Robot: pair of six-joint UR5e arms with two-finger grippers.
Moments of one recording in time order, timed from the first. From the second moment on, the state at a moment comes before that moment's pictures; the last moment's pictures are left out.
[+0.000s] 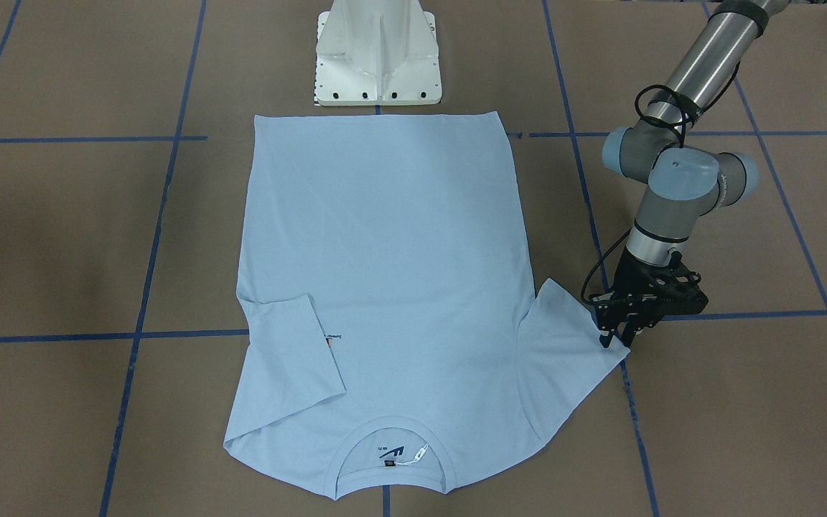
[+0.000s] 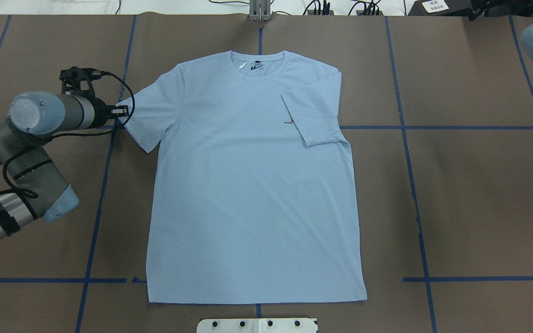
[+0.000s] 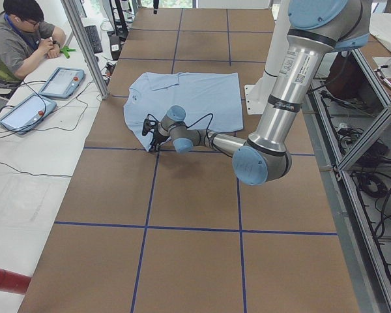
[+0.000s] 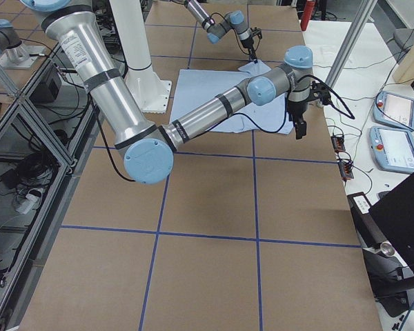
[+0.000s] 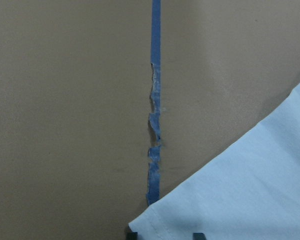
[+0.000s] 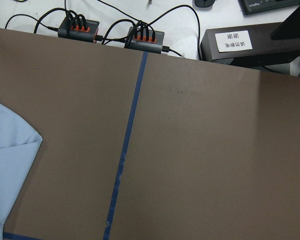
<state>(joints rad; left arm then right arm) -0.77 -1.94 -1.32 -2.43 -1.66 -1.13 1.29 -1.06 1.62 -1.56 2.21 0.41</state>
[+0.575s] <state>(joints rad) -0.77 -1.99 -1.37 -2.40 -1.66 -1.13 1.29 -1.06 1.62 -1.56 2.21 0.41</state>
